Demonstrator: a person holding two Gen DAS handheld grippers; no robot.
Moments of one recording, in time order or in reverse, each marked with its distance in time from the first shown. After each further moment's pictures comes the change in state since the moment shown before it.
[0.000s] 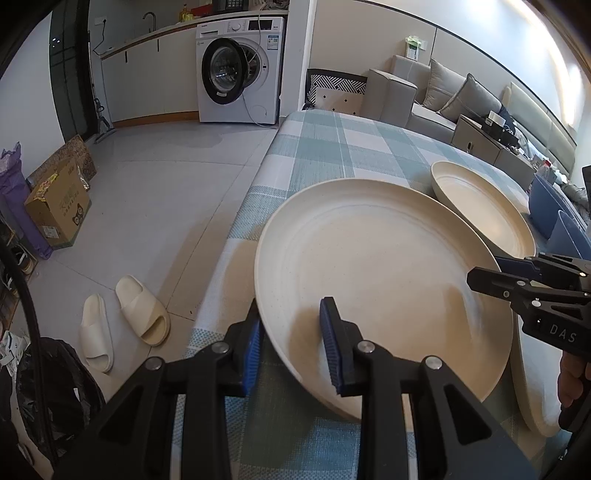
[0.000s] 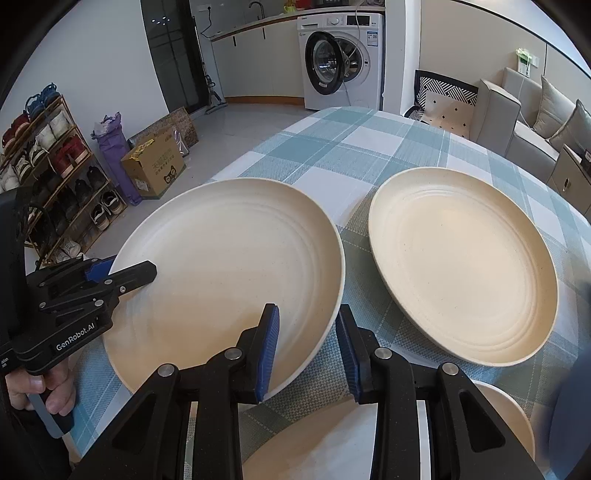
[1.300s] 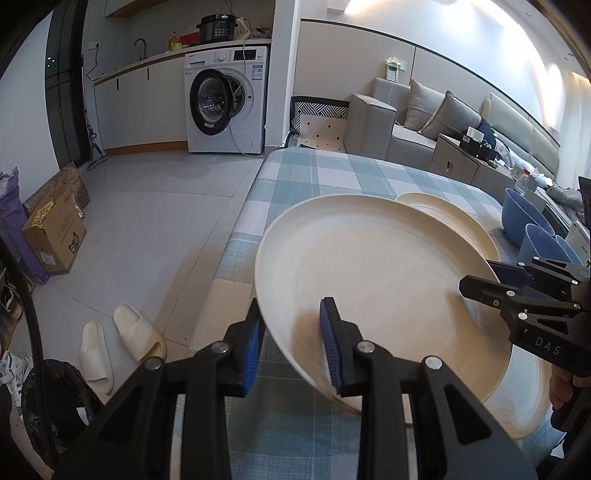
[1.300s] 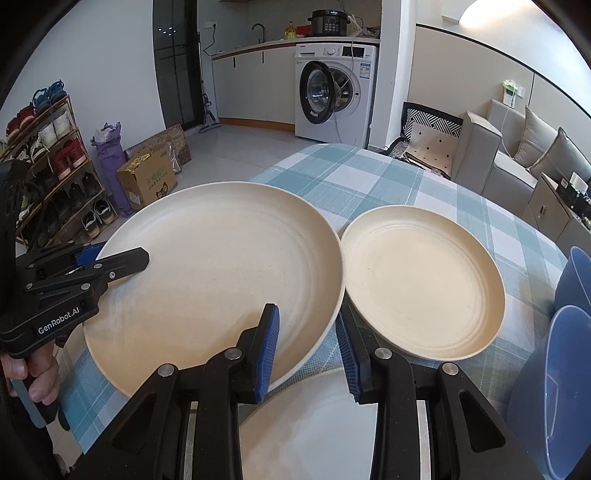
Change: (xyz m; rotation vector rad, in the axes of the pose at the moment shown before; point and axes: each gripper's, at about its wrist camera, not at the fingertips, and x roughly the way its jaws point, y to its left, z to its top) left arm -0.045 -0.022 0.012 0.043 -0.107 -0.039; right arm -0.058 0.005 -0.007 -0.041 -0.114 -0.080
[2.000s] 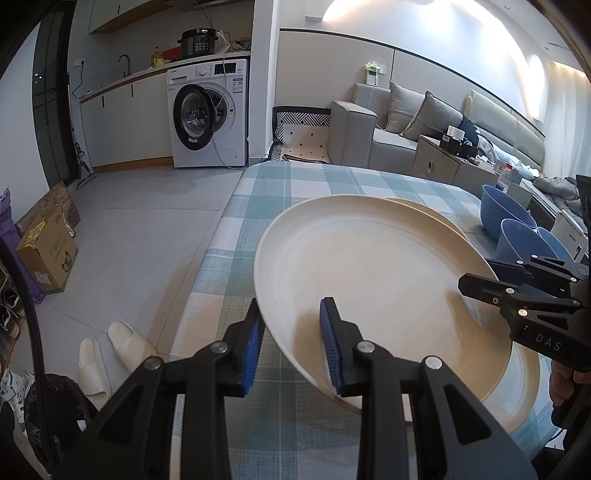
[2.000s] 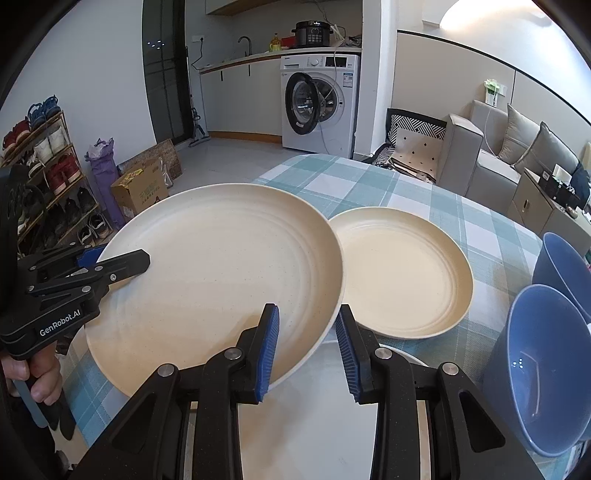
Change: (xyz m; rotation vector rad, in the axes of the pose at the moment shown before) left arm -0.019 -0.028 0.003 0.058 -0.037 -0.034; right arm -0.040 -0.016 -0.016 0.044 -0.043 -0.029
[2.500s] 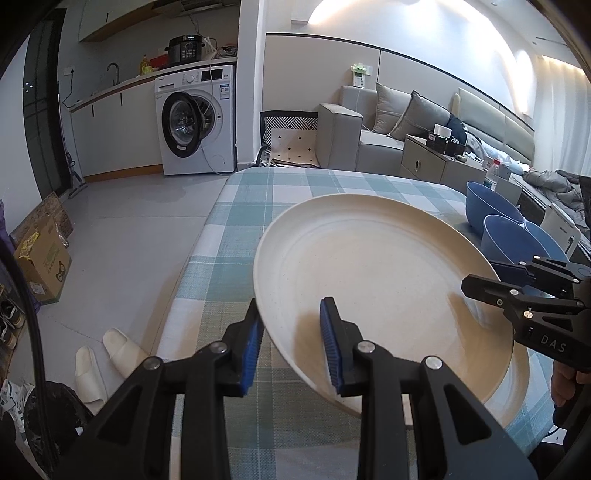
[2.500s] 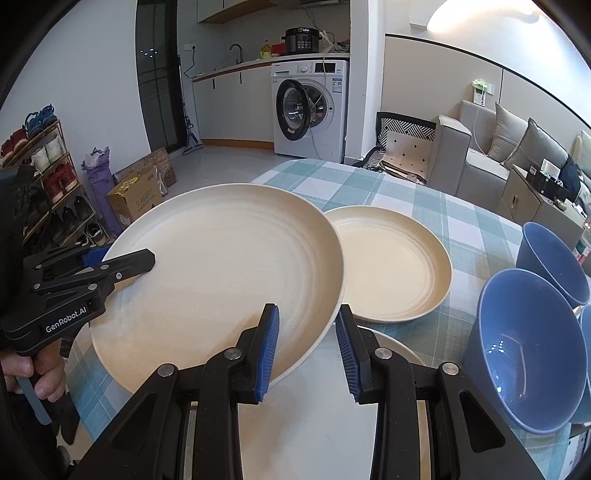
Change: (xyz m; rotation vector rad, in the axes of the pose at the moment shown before) left arm -0.008 -0.018 0.002 0.035 -0.014 -0.029; right arm -0.031 -0.009 -0.015 0.030 -0.026 -0.019
